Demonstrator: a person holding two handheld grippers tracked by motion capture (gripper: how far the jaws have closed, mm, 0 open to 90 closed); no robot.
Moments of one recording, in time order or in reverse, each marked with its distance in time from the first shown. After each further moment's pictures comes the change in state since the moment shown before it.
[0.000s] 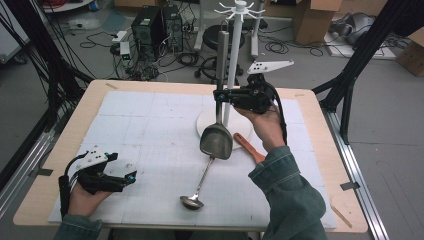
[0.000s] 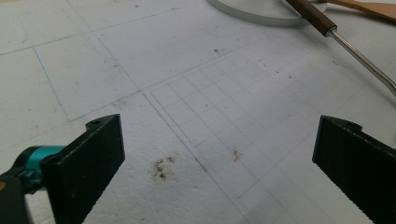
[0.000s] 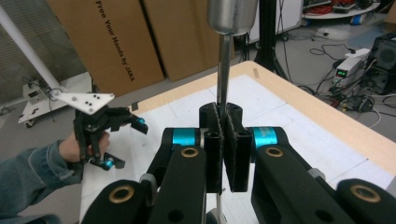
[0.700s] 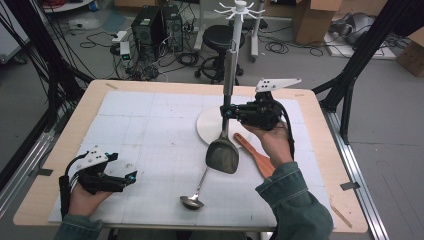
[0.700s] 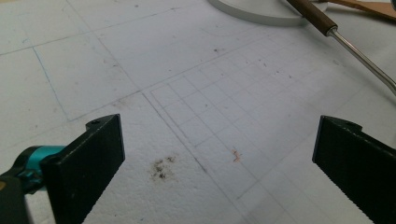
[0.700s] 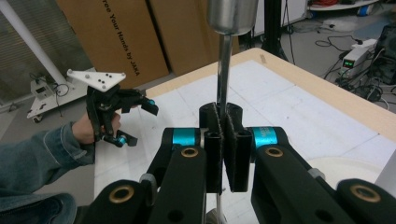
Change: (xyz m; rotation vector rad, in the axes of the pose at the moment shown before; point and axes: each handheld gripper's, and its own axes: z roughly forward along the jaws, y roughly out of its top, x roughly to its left) left arm -0.001 0.000 0.000 0.000 0.001 0.000; right arm 0.012 -0.033 -0.017 0.011 0.019 0.015
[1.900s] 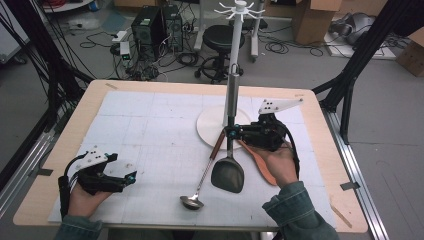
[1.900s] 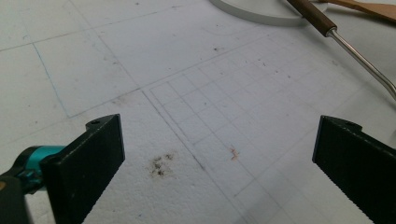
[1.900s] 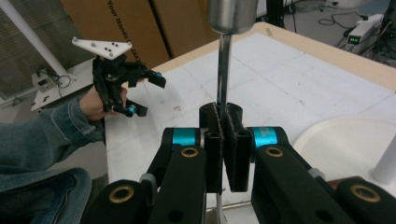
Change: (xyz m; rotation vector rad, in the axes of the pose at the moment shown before) left arm -0.001 0.000 -0.002 0.007 0.004 -0.012; right arm 0.020 -0.039 -0.011 0.050 -0.005 0.042
